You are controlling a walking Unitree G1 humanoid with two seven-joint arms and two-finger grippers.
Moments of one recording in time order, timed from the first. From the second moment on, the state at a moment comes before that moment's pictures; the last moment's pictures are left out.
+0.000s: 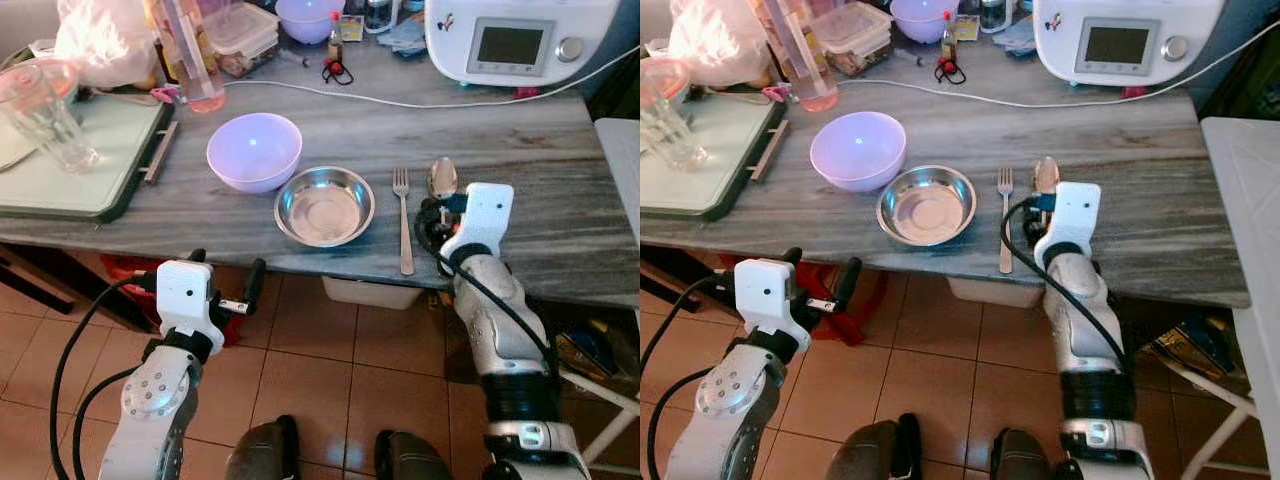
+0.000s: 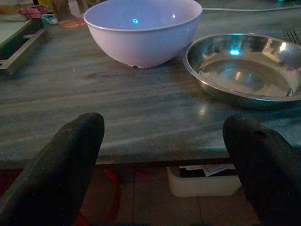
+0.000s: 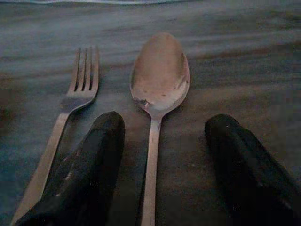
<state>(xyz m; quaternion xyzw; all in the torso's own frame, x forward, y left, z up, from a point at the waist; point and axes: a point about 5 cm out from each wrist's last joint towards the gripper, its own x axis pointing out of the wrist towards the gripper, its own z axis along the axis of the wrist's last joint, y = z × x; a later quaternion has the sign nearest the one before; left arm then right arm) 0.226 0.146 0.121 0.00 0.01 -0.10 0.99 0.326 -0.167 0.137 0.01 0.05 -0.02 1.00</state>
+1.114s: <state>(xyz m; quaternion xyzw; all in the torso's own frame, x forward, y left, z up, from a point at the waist) 0.227 0.145 0.120 0.00 0.01 -0.10 0.99 0.331 -0.198 0.146 -0.07 0.05 -0.06 0.99</state>
